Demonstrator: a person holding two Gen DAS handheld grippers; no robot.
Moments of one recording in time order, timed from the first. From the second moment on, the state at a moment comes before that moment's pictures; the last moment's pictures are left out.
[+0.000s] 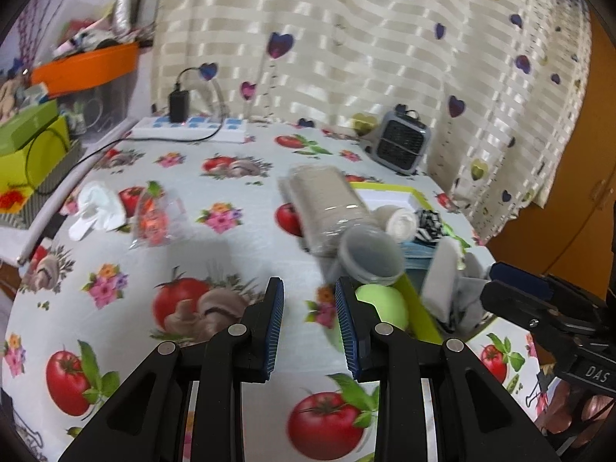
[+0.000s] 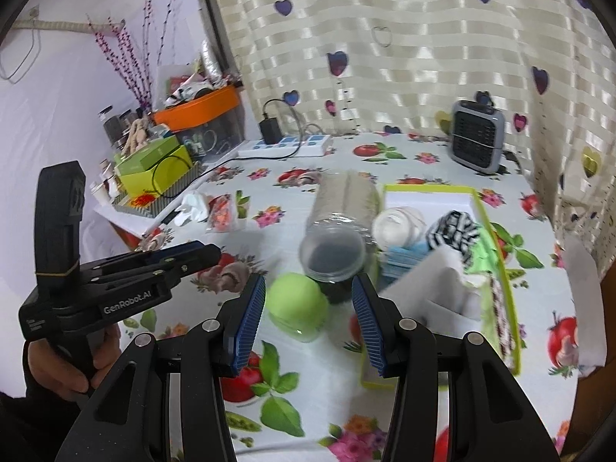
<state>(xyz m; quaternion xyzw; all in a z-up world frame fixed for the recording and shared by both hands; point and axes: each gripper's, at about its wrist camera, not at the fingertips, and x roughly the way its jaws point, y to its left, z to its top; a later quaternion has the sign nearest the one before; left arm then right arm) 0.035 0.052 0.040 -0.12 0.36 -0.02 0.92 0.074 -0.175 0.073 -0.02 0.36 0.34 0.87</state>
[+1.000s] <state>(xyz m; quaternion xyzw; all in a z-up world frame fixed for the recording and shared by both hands) 0.019 0.216 0.015 -0.19 0.36 0.13 0.90 0.137 0.001 0.080 -0.09 0.41 0.45 0.78</state>
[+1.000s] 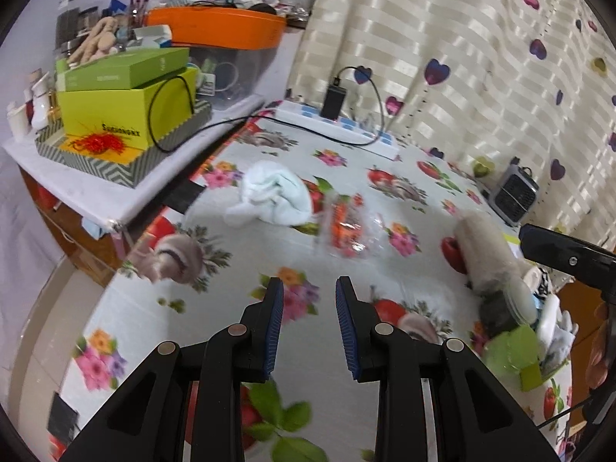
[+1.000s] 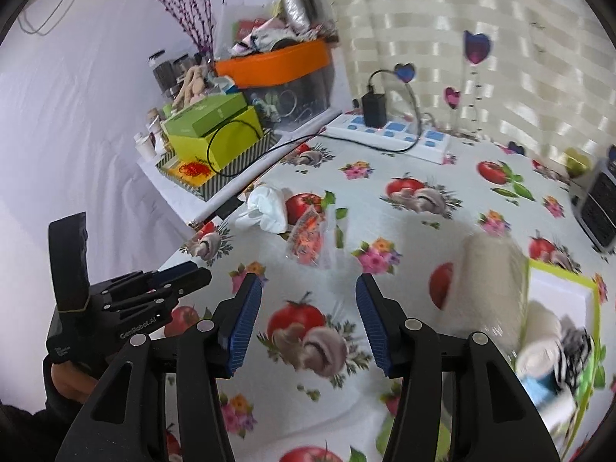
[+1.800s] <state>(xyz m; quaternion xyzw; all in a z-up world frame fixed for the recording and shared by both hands) 0.087 0.289 0.009 -0.19 0.36 0.13 0.90 0.214 0.137 -0.023 -0.17 0.53 0.41 0.72</state>
